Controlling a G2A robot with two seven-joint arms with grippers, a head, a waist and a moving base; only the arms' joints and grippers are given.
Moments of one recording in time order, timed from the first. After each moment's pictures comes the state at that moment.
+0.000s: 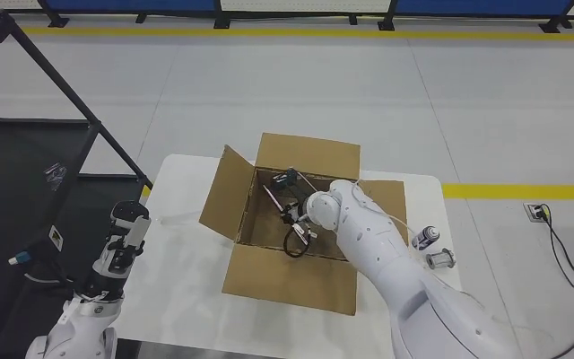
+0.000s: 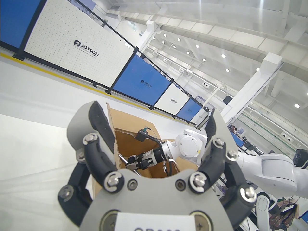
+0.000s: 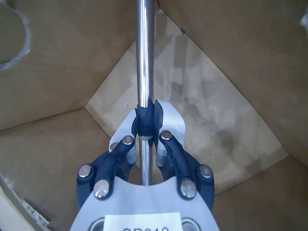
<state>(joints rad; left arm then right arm) 1.46 -1.28 -1.84 -1.94 0.32 -0.58 -0.19 -0.11 -1.75 0.61 -0.21 -0.64 -0.38 0.66</state>
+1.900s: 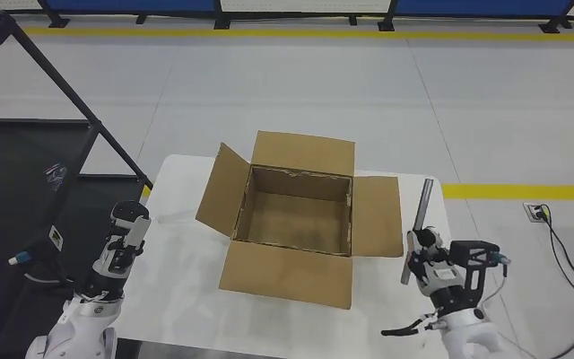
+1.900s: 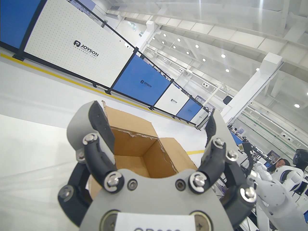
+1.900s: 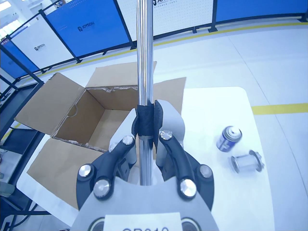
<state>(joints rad) 1.46 -1.28 -1.84 -1.94 0.32 -0.58 -0.19 -1.65 -1.32 1.59 -2.27 -1.06 0.13 0.37</state>
